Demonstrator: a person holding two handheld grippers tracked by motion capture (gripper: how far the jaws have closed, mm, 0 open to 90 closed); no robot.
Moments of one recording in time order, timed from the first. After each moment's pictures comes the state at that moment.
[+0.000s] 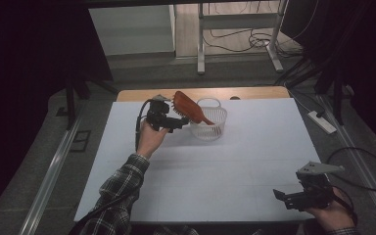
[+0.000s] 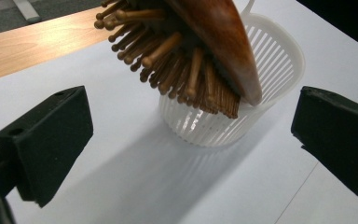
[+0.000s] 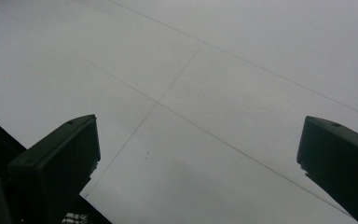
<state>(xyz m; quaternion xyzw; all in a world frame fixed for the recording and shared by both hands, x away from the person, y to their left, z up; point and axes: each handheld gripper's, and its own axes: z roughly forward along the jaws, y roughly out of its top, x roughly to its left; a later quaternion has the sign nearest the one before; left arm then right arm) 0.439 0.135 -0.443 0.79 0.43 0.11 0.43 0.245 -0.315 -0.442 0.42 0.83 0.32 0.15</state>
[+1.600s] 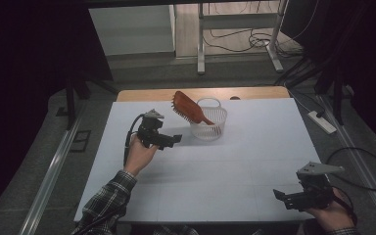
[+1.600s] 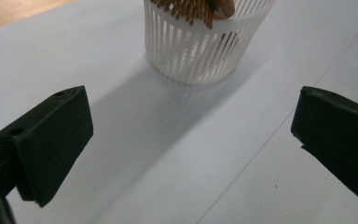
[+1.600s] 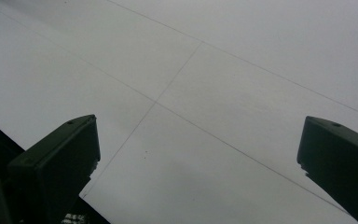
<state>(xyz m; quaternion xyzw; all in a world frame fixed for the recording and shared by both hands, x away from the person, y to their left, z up) 0.391 0.154 -0.460 0.81 0.41 0.10 0.40 0.244 -0.315 -0.442 0.43 0.83 0.32 0.16</state>
